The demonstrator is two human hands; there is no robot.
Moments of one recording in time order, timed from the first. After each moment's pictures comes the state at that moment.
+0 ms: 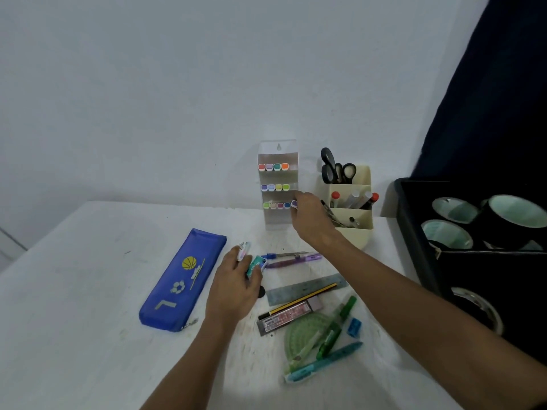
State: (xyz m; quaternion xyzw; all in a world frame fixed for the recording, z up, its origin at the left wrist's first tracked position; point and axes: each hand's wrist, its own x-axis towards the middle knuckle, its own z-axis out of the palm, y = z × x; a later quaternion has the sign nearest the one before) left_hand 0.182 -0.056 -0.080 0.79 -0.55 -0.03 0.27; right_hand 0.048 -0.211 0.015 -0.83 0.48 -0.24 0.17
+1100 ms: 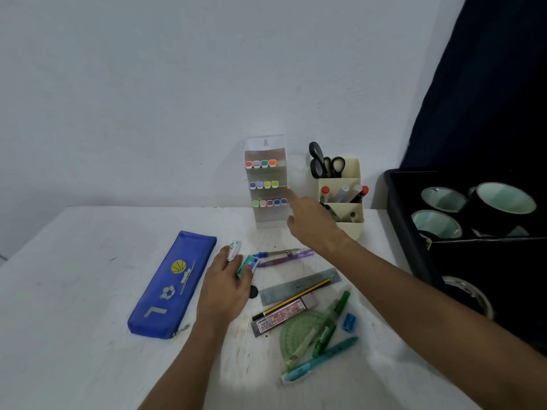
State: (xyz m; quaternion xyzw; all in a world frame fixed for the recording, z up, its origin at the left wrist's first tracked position) left_hand 0.185 -0.060 -0.078 0.78 -0.55 -0.06 0.29; right_hand 0.024 -0.197 0.024 -0.87 0.45 -0.17 0.11
